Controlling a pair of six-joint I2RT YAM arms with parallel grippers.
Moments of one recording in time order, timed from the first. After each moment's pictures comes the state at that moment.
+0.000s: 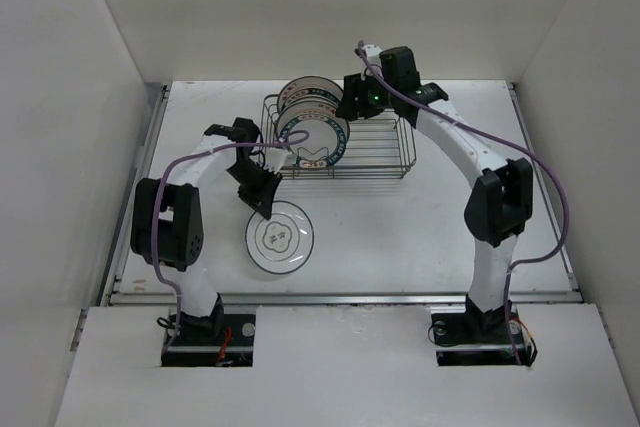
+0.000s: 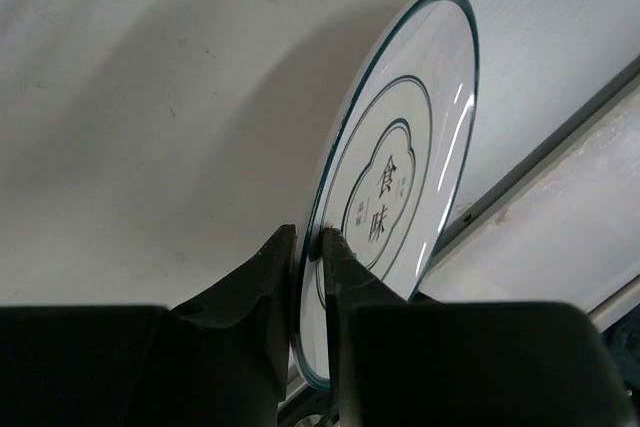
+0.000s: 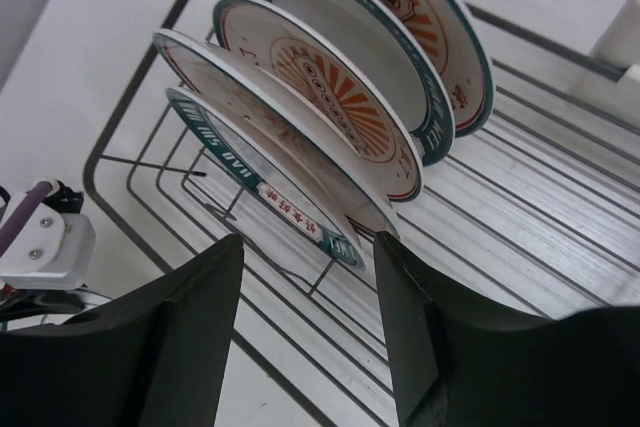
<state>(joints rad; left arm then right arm) -0.24 1.73 1.28 -1.10 0.46 0.44 0.42 1.97 1.88 -0.46 -0.36 0.17</state>
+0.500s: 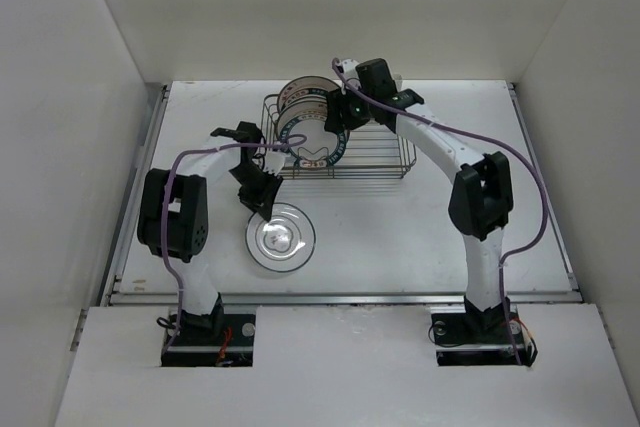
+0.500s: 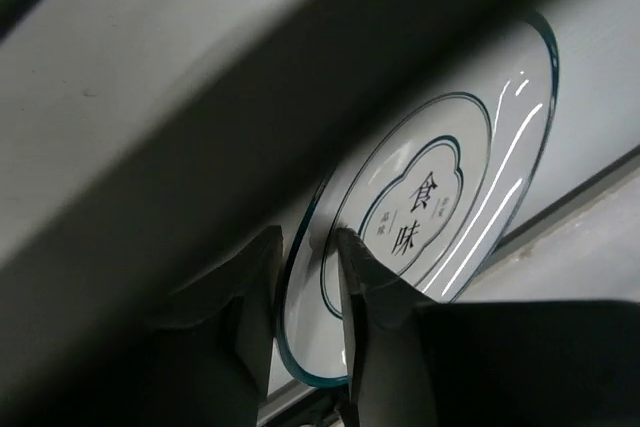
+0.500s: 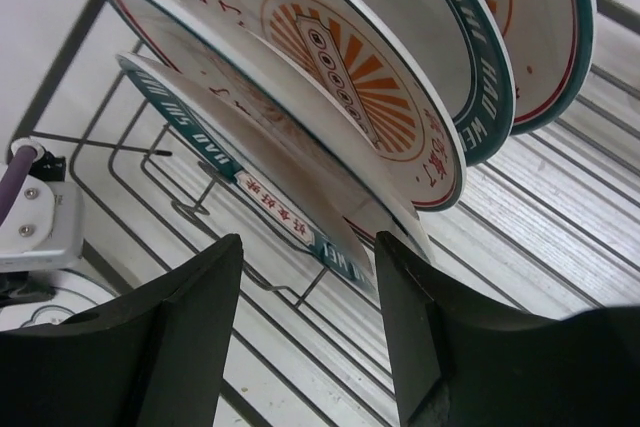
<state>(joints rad) -0.23 1.80 1.27 -1.02 0.39 0.34 0.49 2.09 1.94 -0.49 -0.29 0.09</state>
